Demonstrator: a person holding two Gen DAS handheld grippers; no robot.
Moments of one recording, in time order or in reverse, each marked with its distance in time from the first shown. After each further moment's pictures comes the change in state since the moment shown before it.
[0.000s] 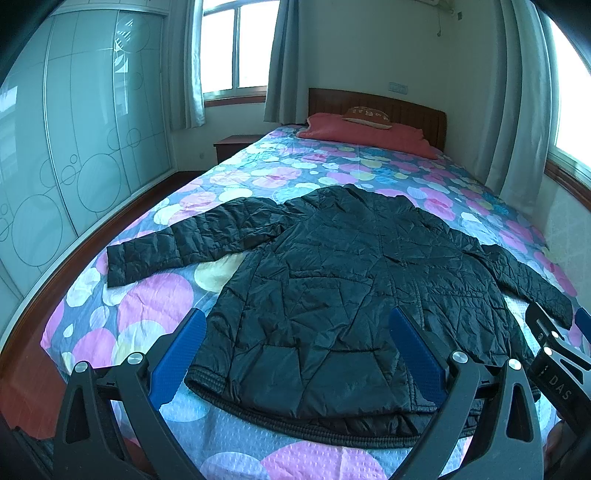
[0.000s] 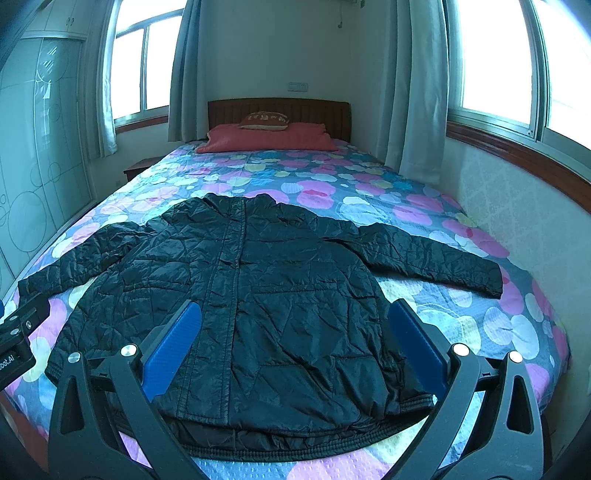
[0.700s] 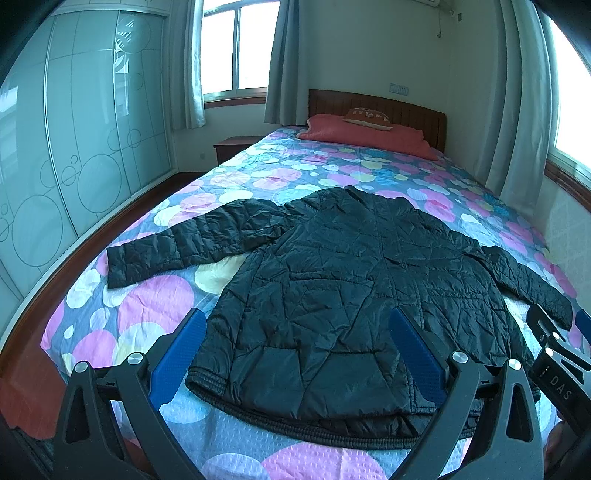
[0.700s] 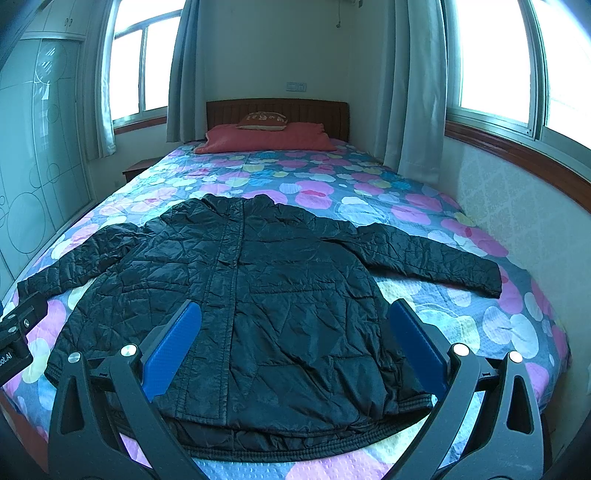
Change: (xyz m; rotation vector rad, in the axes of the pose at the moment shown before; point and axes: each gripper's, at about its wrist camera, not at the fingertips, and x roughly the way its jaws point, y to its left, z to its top) left arm -0.003 0.000 0.003 -0.003 -0.005 0.001; right arm 0.001 0.000 0.001 0.000 -0.003 -0.001
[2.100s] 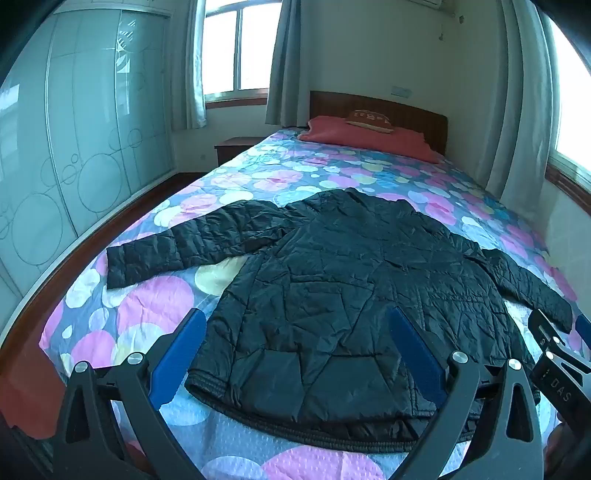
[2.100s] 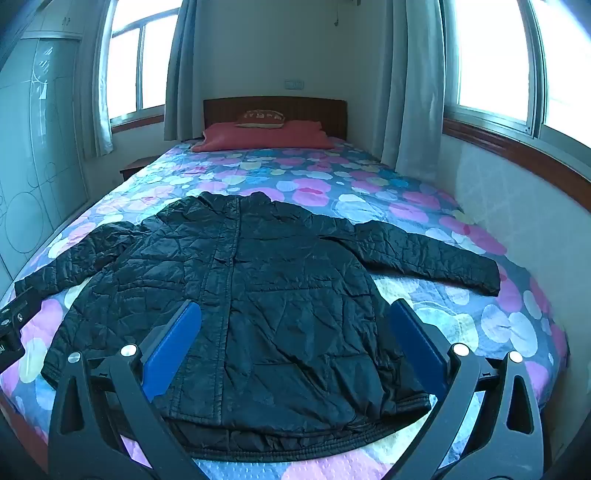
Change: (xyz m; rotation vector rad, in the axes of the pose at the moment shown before) left arm 0.003 0.003 0.002 -0.005 -0.009 -0.005; right arm 0.005 -0.004 -0.002 0.002 0.019 0.002
